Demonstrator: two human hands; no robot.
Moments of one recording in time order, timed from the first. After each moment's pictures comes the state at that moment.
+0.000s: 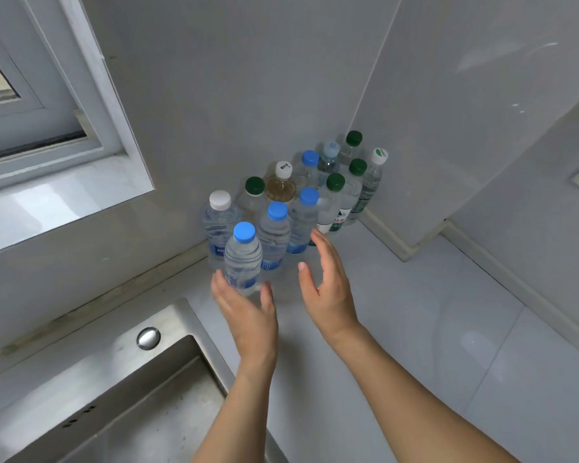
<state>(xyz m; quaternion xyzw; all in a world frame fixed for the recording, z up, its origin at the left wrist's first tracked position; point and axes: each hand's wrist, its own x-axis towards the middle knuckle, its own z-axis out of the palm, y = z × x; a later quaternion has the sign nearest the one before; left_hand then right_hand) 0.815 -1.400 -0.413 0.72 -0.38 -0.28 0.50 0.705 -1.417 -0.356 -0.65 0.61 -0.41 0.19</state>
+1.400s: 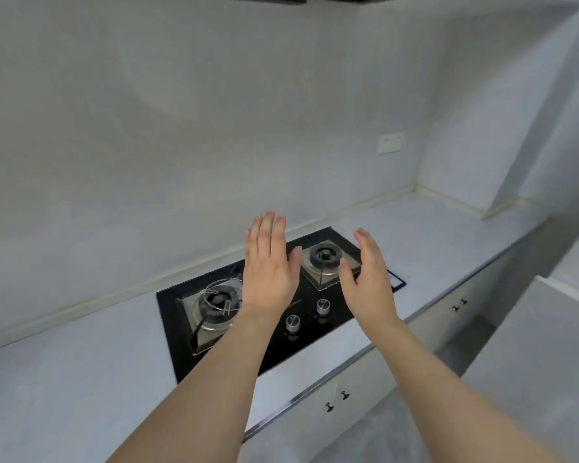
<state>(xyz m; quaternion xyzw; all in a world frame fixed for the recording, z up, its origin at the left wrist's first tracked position) 0.342 -0.800 -0.184 -0.10 -0.89 -0.22 0.39 0.357 -0.629 -0.179 -0.09 0.87 -0.42 -0.25</state>
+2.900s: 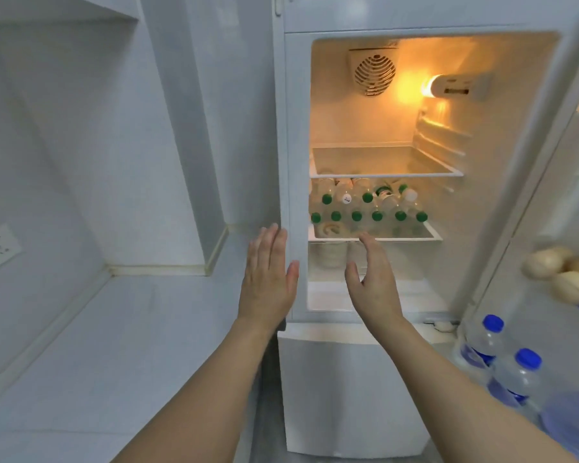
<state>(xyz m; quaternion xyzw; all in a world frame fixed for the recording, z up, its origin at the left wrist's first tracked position) 0.053 -0.090 -0.172 -0.53 -0.74 -0.36 0.19 0.206 0.010 -0.168 0.35 0.78 -0.26 -0.45</state>
